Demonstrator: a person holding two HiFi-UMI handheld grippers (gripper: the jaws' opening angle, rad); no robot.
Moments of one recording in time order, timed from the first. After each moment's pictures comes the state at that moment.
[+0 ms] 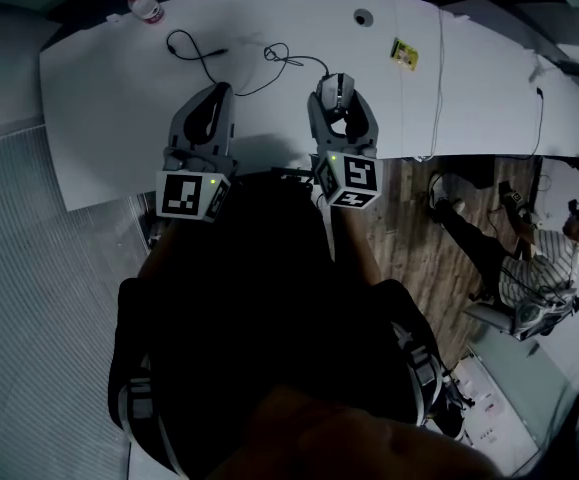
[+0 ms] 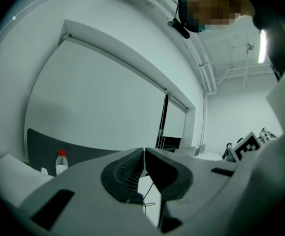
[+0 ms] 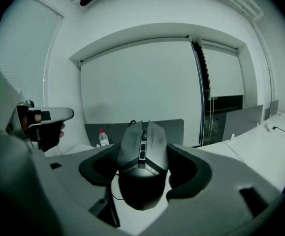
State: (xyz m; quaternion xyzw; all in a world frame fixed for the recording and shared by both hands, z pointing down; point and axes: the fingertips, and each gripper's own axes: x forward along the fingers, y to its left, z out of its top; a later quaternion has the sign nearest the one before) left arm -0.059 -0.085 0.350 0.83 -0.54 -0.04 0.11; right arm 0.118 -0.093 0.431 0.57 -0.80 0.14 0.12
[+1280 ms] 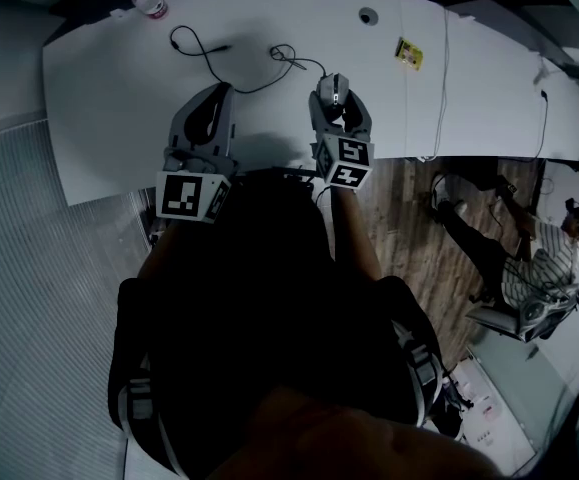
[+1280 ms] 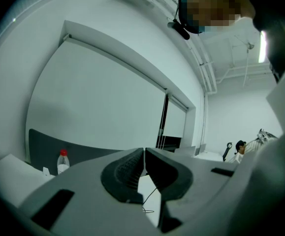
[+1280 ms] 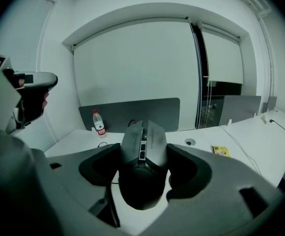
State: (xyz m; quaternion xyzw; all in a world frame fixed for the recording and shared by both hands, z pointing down) left arm -0.062 -0.079 0.350 0.83 -0.55 -0.04 0.11; right arm 0.132 -0.094 0.514 0.57 -0.78 0.19 0.19
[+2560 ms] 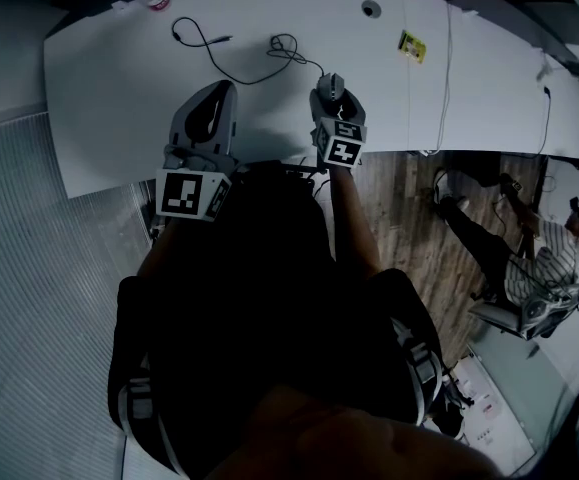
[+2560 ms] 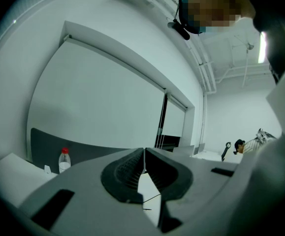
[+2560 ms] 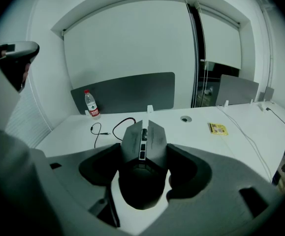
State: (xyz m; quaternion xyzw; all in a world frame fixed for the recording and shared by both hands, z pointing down) left arm -0.058 -0.061 0.350 0.83 -0.54 -0.03 0.11; right arm 0.153 -0.076 0.605 0.56 -0.74 0.26 0.26
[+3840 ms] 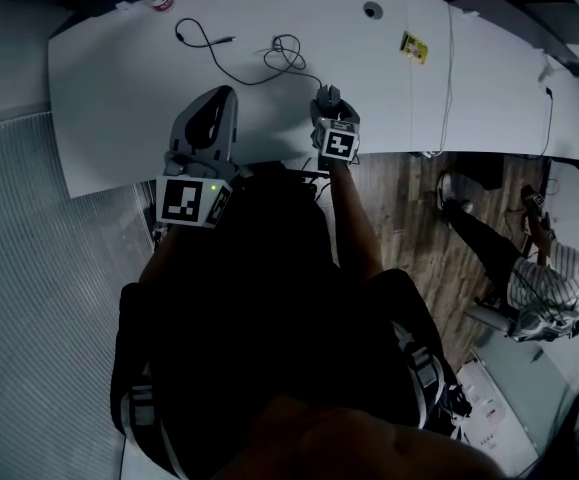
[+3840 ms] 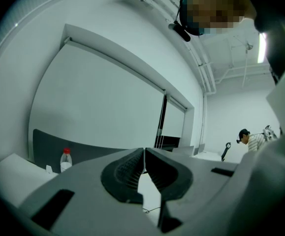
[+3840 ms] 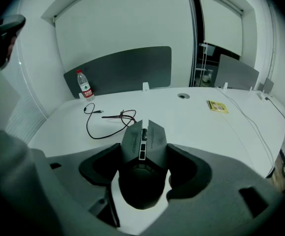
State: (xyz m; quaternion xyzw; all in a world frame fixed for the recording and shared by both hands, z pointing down) left arm -0.060 -0.044 0.343 0.83 -0.55 -0.04 0.10; right arm 0.166 -0.050 0.679 0.55 -0.71 0.30 0.31
